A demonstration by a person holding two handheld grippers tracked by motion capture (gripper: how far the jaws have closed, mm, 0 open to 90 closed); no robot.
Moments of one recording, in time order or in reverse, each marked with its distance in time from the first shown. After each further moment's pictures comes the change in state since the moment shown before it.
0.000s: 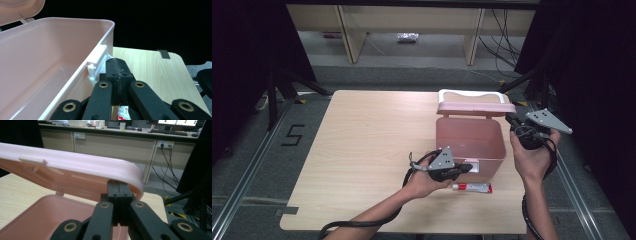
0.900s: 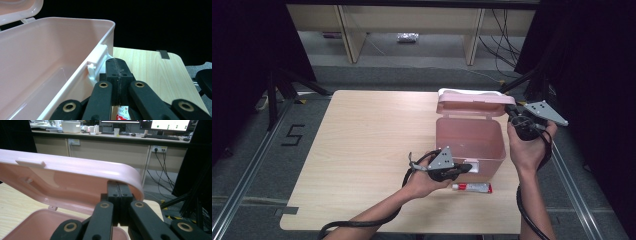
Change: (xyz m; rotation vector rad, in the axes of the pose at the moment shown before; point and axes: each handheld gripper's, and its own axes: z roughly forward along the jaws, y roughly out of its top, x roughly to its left) left arm 0.001 -0.001 -0.001 -0.002 -0.003 -0.002; right arm 0.000 0.012 0.017 -0.037 -0.042 0.017
